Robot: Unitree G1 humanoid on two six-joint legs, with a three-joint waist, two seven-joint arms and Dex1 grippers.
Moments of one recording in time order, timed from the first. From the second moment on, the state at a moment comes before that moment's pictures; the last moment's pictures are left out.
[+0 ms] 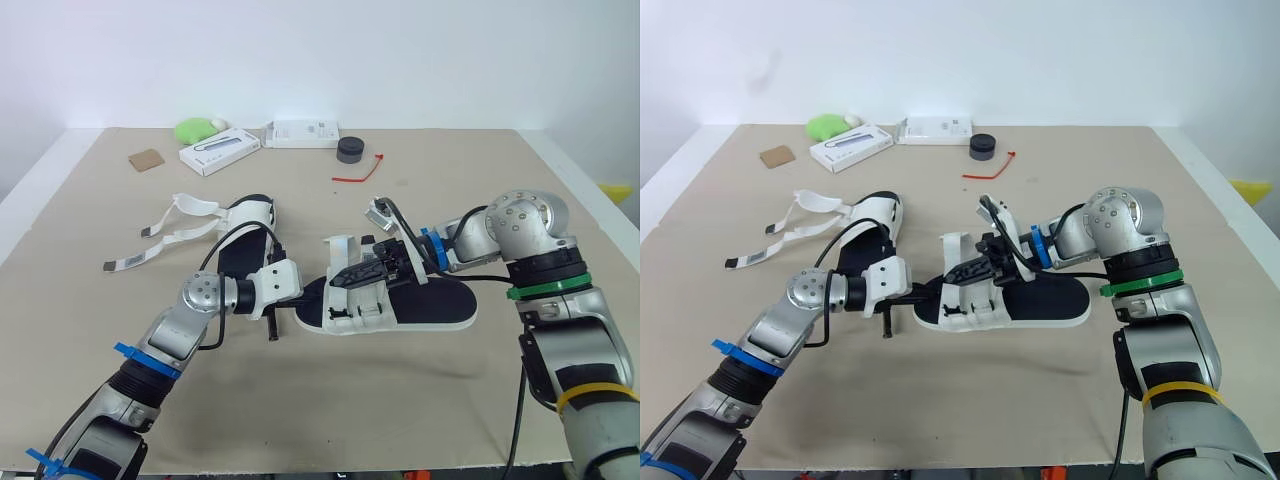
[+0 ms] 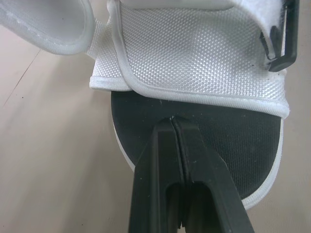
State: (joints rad) left arm -0.49 0.47 -0.34 0.05 -0.06 0.13 -0.99; right arm -1.03 -0.60 0.20 0.31 1.09 1.61 0.63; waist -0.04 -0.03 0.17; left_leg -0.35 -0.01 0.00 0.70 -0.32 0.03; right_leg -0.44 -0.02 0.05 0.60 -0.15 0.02
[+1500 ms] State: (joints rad) left arm -0.48 0.47 -0.34 0.05 -0.05 0.13 -0.99; right arm -0.90 -0.62 0.23 -0.02 0.83 1.53 0.80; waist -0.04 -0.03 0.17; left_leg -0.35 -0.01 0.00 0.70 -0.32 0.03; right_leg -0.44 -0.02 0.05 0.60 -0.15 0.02
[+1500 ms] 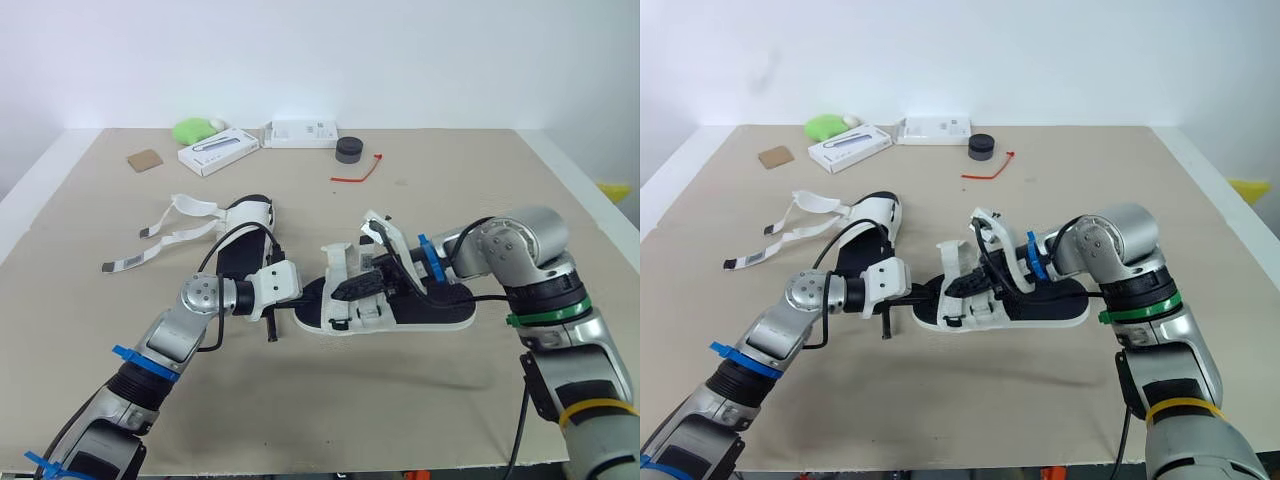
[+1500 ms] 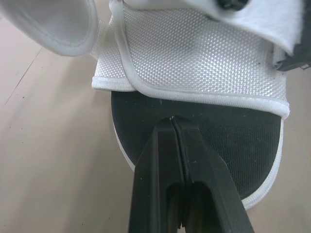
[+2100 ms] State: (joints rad) left arm -0.49 0.46 -0.34 0.07 -0.05 0.13 -0.99; right arm -0.88 -0.60 0.20 -0.10 0.81 1.50 0.79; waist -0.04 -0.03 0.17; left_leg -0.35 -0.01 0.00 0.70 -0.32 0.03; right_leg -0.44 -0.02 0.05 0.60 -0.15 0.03
